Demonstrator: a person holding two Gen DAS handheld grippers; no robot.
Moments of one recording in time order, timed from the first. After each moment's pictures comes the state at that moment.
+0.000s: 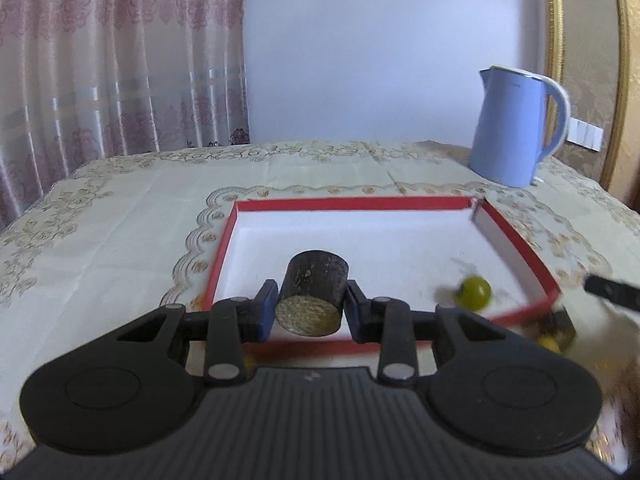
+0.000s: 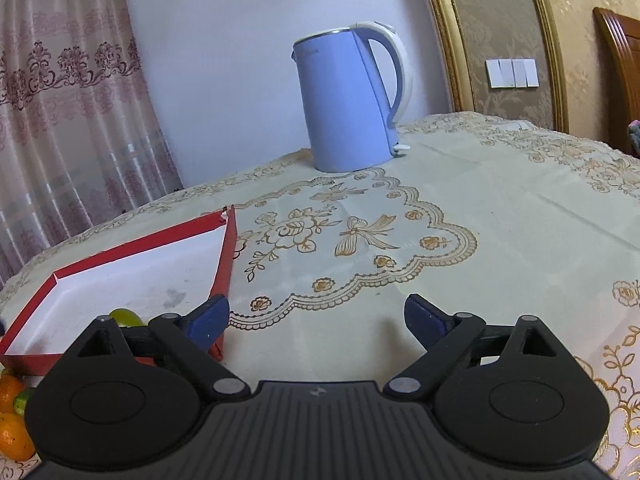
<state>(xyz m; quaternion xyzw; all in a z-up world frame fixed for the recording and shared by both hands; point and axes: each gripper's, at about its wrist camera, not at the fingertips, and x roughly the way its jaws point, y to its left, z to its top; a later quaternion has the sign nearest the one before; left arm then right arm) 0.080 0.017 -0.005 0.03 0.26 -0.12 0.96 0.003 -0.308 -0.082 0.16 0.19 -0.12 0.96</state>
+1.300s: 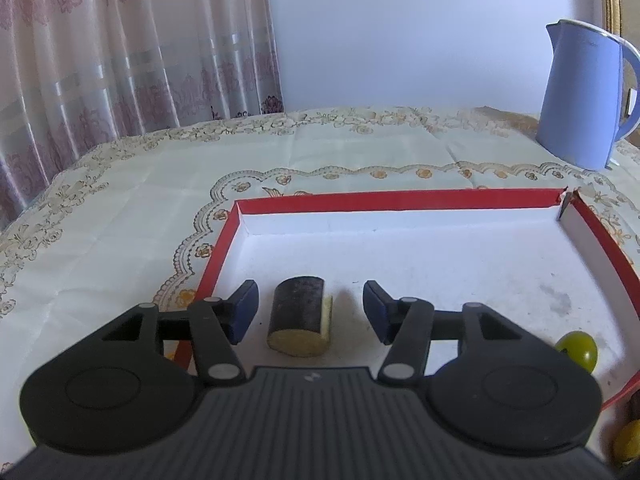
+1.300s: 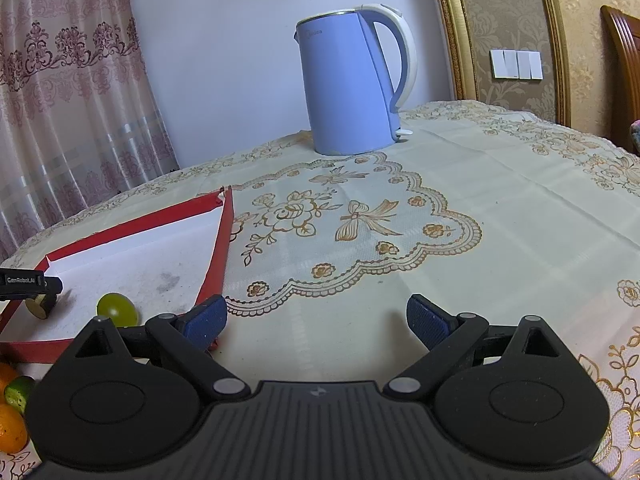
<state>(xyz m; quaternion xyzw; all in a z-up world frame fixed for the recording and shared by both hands) 0.178 -0.012 -0.036 0.06 0.31 -0.05 0.95 0.012 -0.307 -0.085 0.15 0.22 -0.12 0.96</state>
